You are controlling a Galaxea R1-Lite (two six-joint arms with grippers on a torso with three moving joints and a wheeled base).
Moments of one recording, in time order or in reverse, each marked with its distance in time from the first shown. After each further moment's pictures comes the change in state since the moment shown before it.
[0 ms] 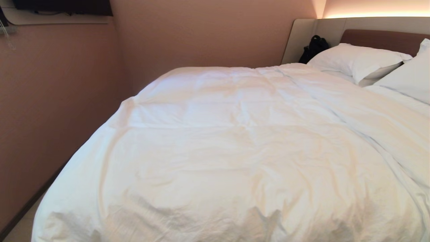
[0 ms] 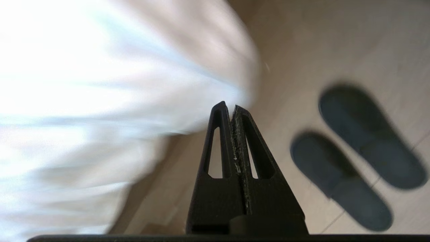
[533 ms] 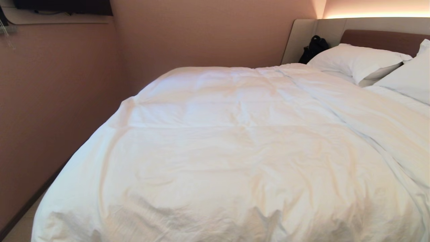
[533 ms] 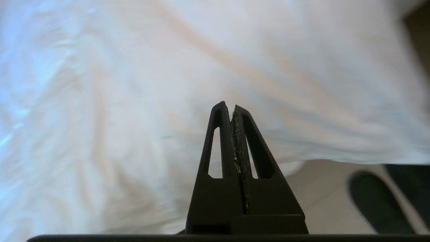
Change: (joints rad) left arm 0.000 0.000 0.000 0.000 0.000 0.008; right arm 0.272 -0.516 0.008 0.303 0.066 0.145
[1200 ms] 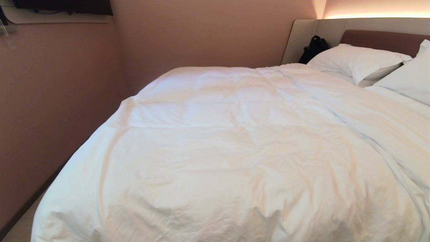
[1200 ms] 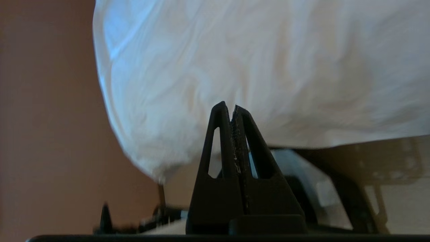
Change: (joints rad) left arm 0.000 0.000 0.000 0.001 -0.006 0.000; right arm 0.504 -0.558 0.441 0.365 0.121 0.063
